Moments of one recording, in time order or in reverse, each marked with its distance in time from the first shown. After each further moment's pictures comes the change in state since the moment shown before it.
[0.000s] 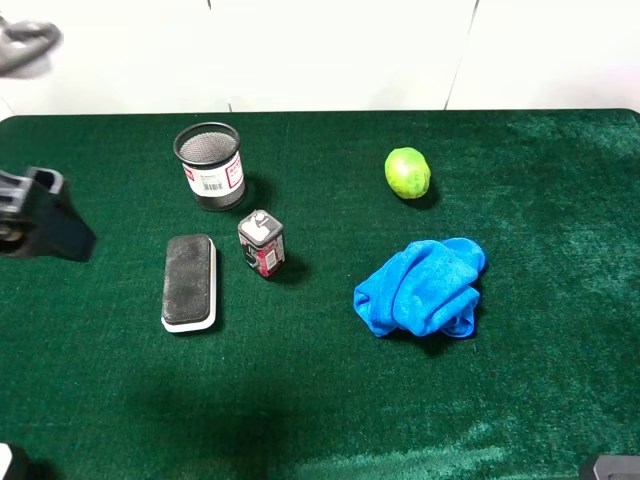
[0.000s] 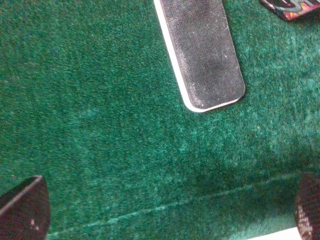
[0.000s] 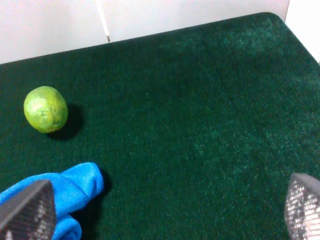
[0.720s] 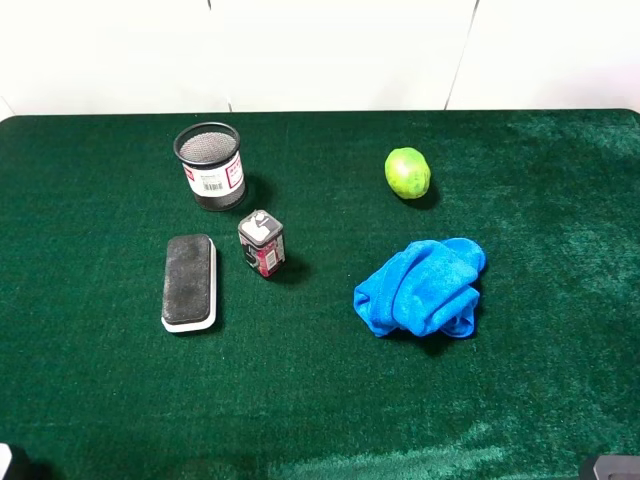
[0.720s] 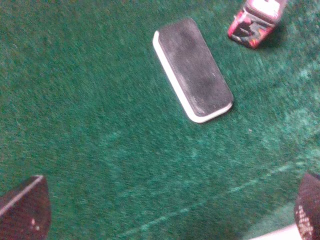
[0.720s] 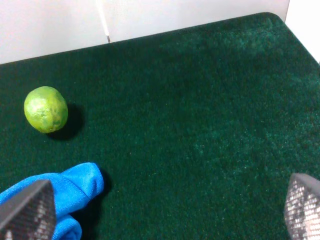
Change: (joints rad) left arm 0.106 -0.409 -0.008 -0.008 0.139 0.232; right arm 0.000 0.000 0.000 0.000 0.000 0.000
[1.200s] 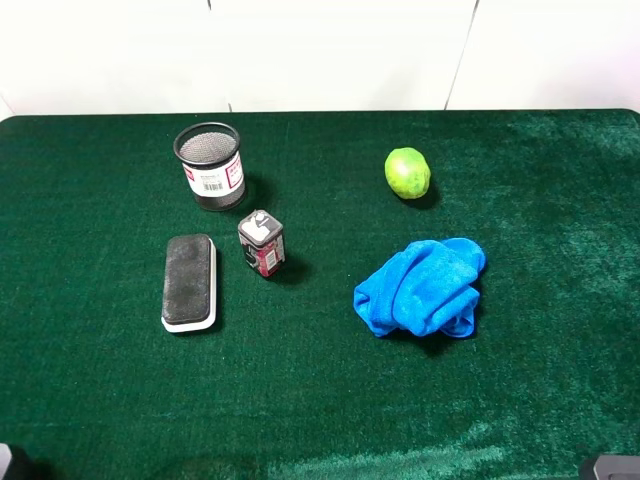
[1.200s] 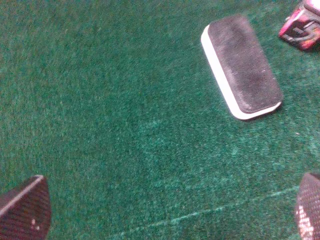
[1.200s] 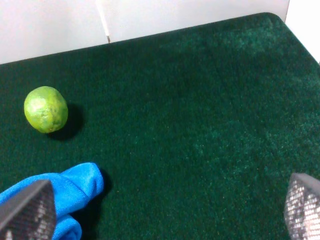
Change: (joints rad) left arm 0.414 -0.200 0.163 -0.126 -0.005 0.269; right arm 0.000 0.000 0.000 0.000 -0.002 0.000
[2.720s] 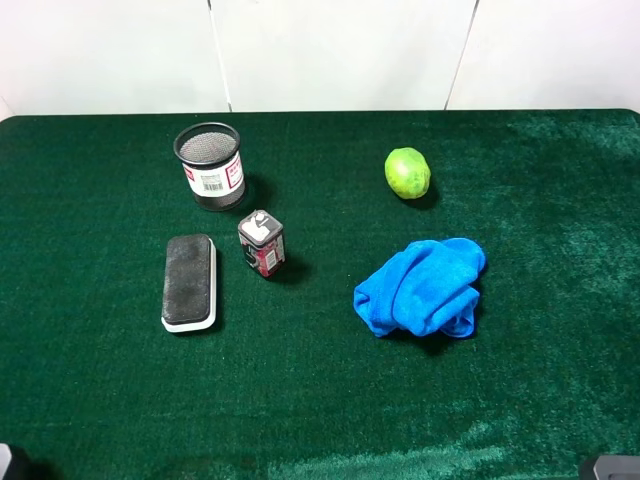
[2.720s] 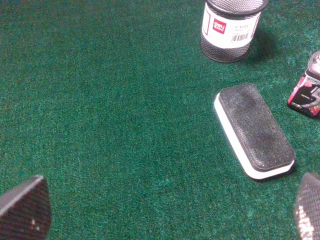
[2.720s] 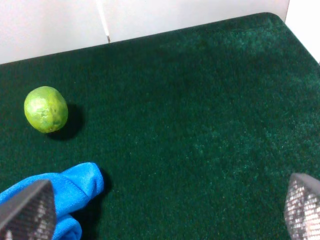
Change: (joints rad) left arm 0.093 -0.339 0.113 -0.048 -0.094 0.092; right arm 0.000 0.000 0.000 0.000 0.001 0.000
